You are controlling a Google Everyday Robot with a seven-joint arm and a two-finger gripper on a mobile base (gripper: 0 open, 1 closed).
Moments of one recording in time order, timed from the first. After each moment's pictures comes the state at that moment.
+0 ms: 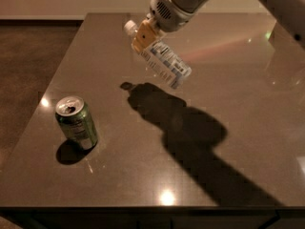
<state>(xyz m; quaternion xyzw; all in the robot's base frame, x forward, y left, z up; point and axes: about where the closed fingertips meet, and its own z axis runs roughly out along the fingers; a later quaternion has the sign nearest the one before) 0.610 -0.006 0.977 -0.41 0.85 0.15 0.29</state>
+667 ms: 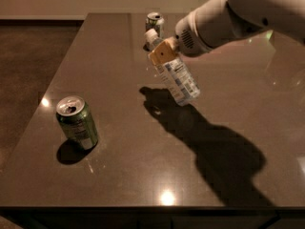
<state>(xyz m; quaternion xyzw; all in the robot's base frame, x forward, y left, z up) 0.588 -0.047 0.956 -0.33 0.85 0.17 0.38</state>
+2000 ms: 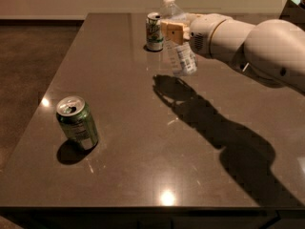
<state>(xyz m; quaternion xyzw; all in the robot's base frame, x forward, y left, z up) 0.647 -0.082 1.006 -0.21 0.71 0.20 0.64</state>
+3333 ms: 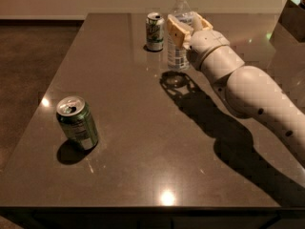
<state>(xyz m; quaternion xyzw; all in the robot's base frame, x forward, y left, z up) 0.670 -0.103 1.001 -0.12 0.61 0.19 0.76</state>
